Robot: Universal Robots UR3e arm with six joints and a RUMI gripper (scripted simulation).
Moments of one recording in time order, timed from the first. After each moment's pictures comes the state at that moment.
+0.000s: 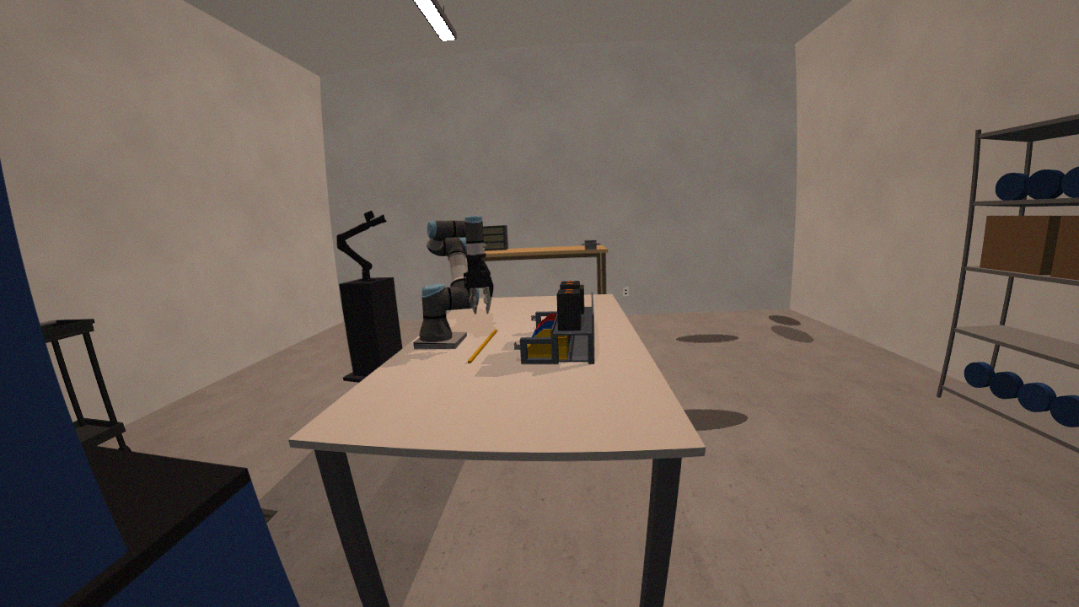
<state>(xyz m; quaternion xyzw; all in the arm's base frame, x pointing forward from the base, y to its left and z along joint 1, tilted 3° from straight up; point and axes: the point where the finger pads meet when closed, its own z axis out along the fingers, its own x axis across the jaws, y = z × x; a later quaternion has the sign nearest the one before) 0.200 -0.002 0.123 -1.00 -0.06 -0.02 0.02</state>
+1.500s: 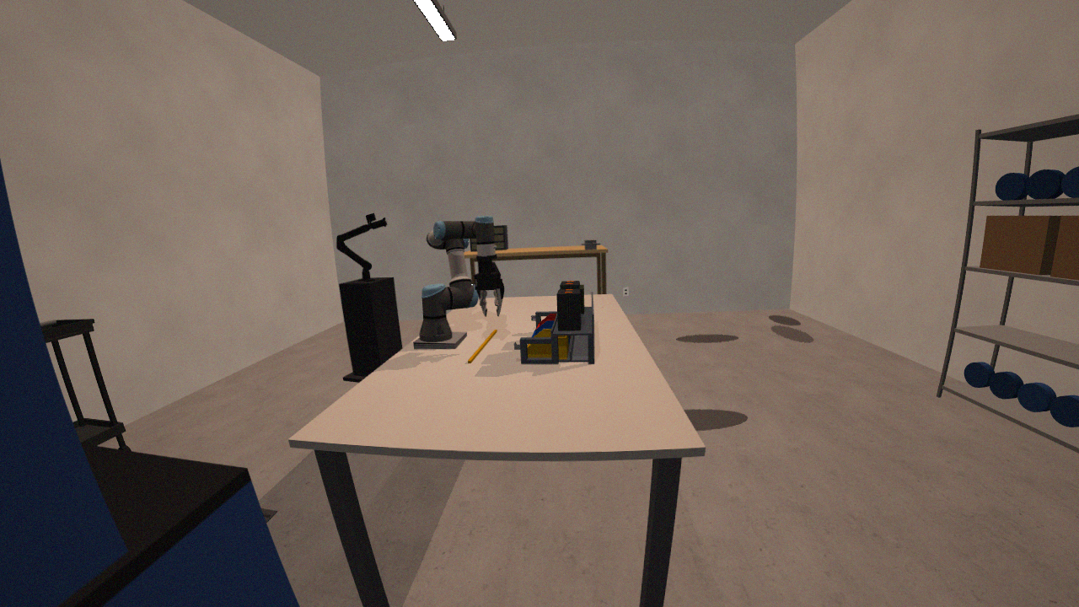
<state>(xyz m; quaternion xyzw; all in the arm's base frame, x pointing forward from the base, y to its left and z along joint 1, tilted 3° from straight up) 0.249 -0.020 0.120 -1.00 -0.06 -0.02 0.02</state>
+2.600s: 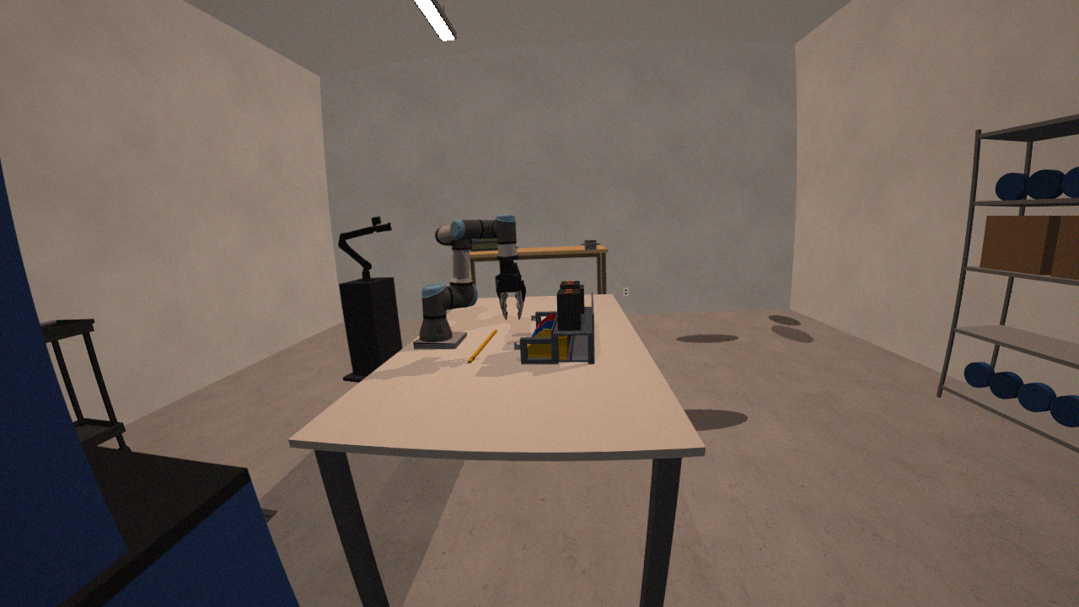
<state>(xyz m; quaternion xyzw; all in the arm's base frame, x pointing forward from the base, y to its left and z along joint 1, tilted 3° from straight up) 0.339 -0.053 0.121 -1.00 -0.06 -0.02 0.02</state>
